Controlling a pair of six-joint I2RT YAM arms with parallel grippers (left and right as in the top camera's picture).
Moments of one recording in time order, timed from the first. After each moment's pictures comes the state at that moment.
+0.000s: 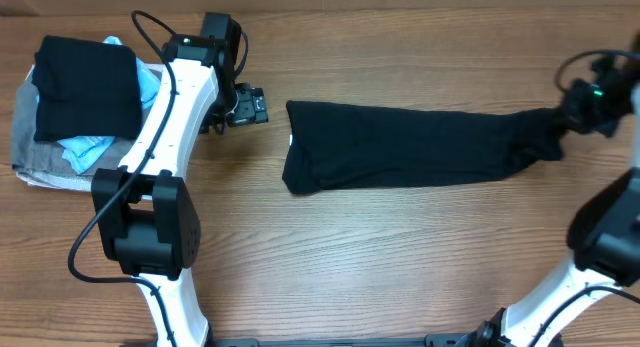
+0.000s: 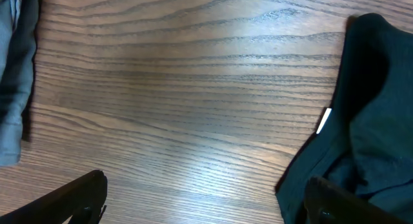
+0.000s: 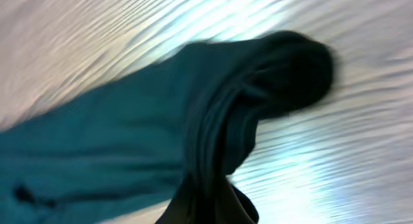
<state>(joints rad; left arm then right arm) -0.14 2.06 1.82 -1.22 -0.05 -0.36 -0.44 2.06 1.90 -1.27 -0.22 0.03</state>
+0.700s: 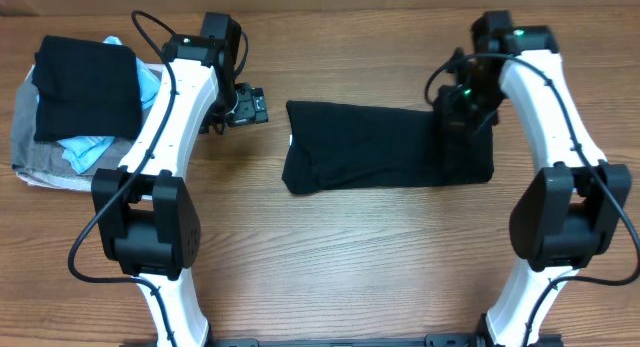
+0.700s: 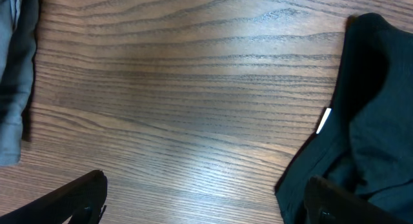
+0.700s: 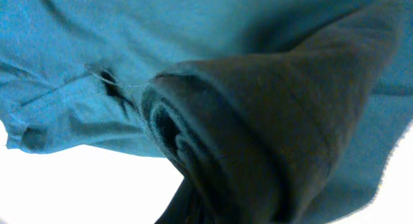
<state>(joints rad) -0.14 2.06 1.82 -1.21 -0.05 -0.36 0.05 2.05 1.83 -1.34 -0.23 0.02</state>
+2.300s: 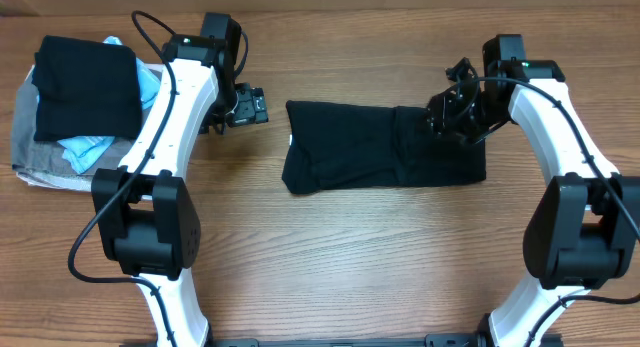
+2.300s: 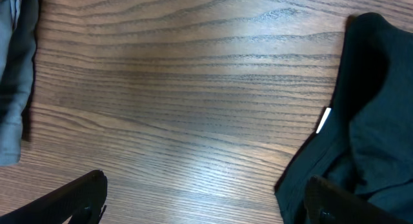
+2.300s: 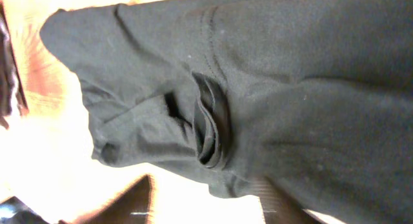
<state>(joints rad) -0.14 2.06 1.82 -1.22 -0.05 -0.36 -0.01 1.94 1.55 -1.03 -0.52 0.10</state>
